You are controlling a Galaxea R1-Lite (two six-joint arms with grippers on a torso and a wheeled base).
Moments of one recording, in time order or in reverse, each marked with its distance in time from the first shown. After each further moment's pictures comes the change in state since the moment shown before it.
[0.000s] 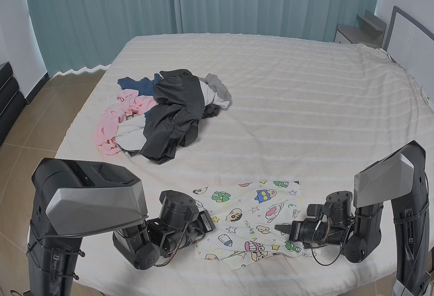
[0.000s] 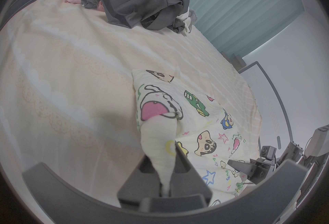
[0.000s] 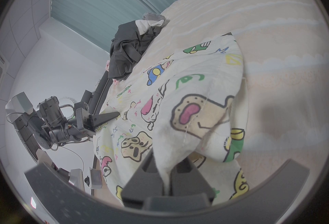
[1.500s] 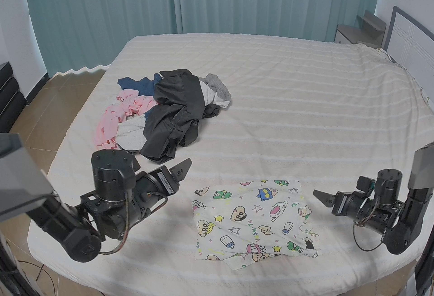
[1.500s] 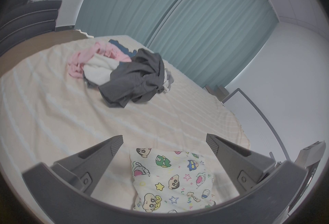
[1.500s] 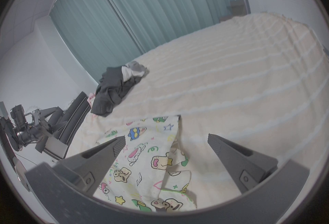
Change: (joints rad) left arm 0.071 -0.473 0.203 -0.060 0.110 0.152; right arm -0.162 -0.386 0.222 0.002 -0.267 -0.131
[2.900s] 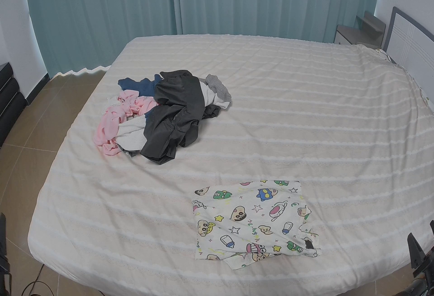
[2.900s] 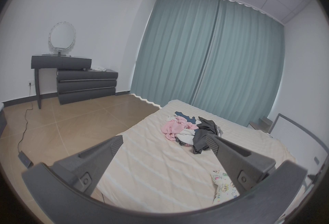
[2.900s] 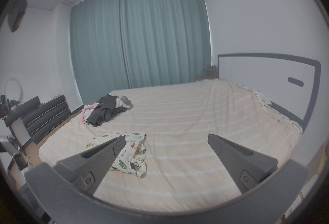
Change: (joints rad) left arm 0.484 -1.748 0.188 1.301 0.167 0.330; right arm -0.196 -1.923 0.075 1.530 -0.159 -0.301
